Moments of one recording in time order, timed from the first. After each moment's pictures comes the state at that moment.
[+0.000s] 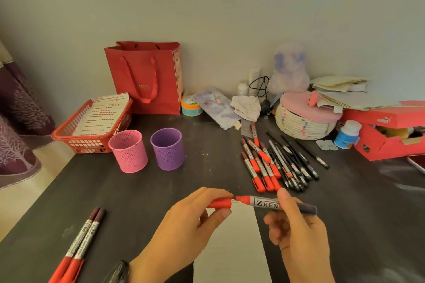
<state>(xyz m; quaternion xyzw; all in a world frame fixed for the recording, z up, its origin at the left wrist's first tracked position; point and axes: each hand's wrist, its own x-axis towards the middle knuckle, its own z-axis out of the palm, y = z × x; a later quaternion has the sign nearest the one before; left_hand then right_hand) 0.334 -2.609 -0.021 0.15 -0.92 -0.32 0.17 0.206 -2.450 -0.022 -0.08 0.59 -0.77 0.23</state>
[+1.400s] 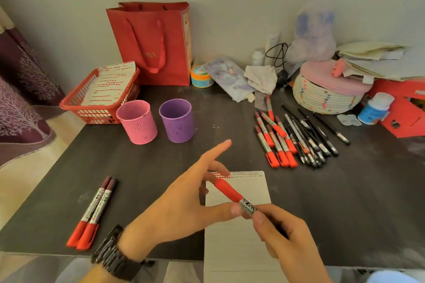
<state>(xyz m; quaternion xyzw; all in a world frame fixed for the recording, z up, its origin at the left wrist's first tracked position) 0.351 -2.626 -0.014 0.12 -0.87 -0.46 0.11 0.240 -2.438 -0.056 -0.30 0.66 -0.61 0.32</state>
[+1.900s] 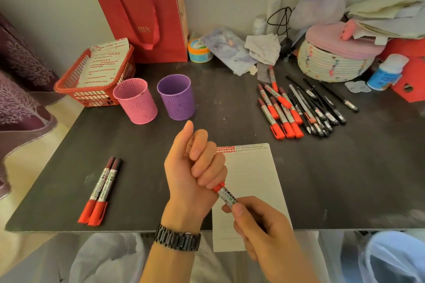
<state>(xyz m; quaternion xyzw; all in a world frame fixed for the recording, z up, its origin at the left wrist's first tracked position) 0.332 -2.599 -0.024 0.07 -0.25 -0.94 0.23 0.297 -2.446 -0.055 -0.23 0.64 -0.61 0.41</state>
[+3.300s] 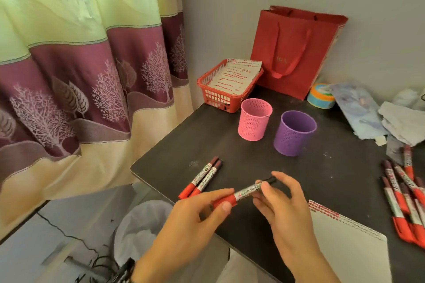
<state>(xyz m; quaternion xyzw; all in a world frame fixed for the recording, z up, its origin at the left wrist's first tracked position) 0.510 -2.641 -0.061 0.43 -0.75 -0.41 0.29 0.317 -2.609 -0.063 -0.20 0.61 -0.62 0.45</state>
